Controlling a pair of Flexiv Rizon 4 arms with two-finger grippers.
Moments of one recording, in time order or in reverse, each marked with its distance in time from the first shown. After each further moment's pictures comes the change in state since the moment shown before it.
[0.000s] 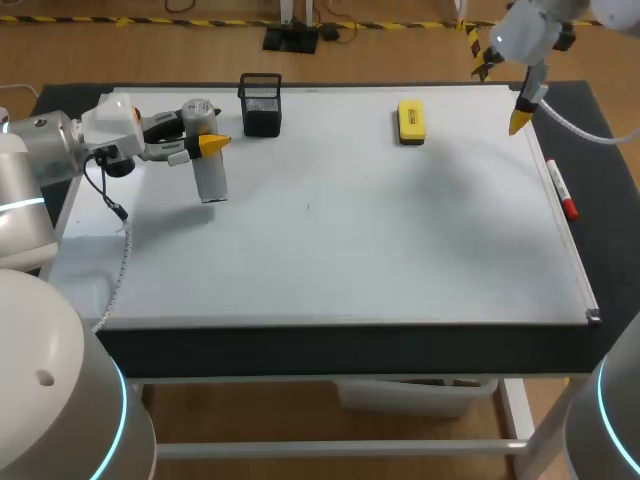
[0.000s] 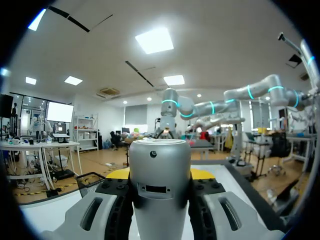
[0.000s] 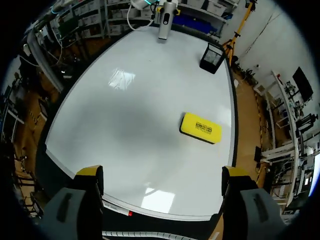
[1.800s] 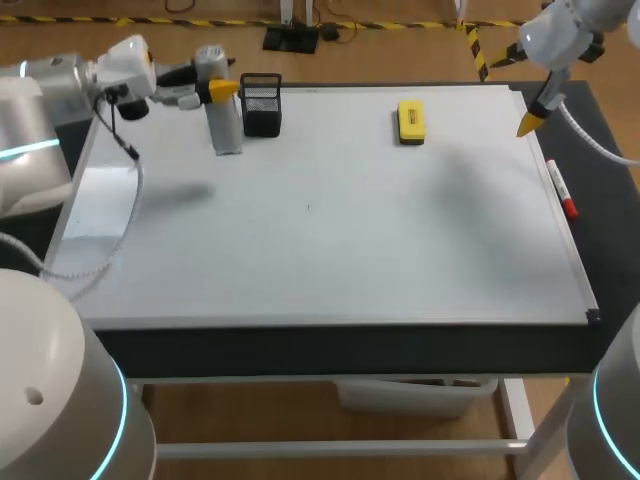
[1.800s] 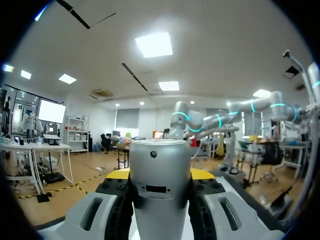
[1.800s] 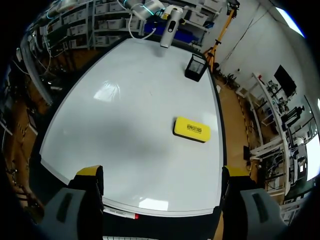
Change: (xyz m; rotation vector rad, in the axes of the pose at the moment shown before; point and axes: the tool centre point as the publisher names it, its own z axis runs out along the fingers) left arm -0.063 -0.055 0.049 0.047 0.098 -0.046; right arm 0.012 -0.004 -0.020 -0.089 -0.134 0.052
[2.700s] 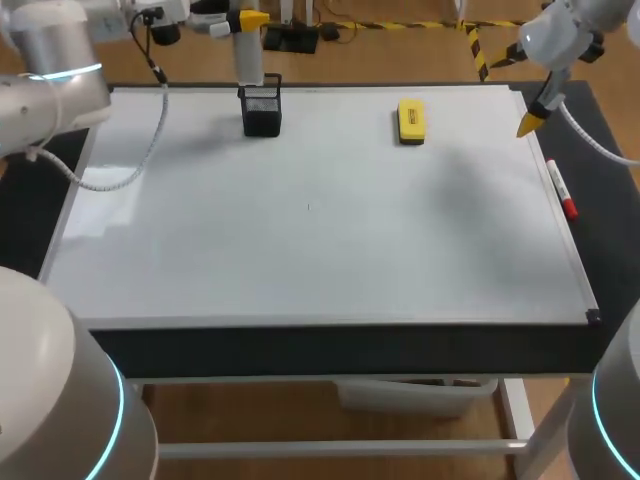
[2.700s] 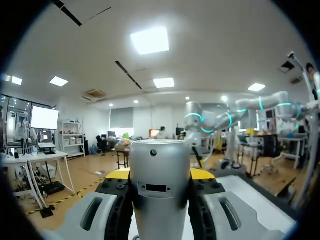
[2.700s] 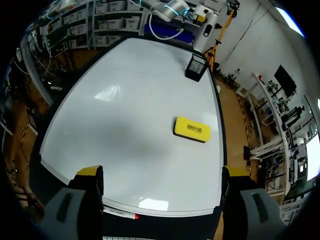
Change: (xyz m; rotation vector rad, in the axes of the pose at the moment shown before) left arm -0.109 -0.028 0.070 -0.036 0.055 0.058; right arm 0.000 0.000 0.000 0.000 0.000 0.000
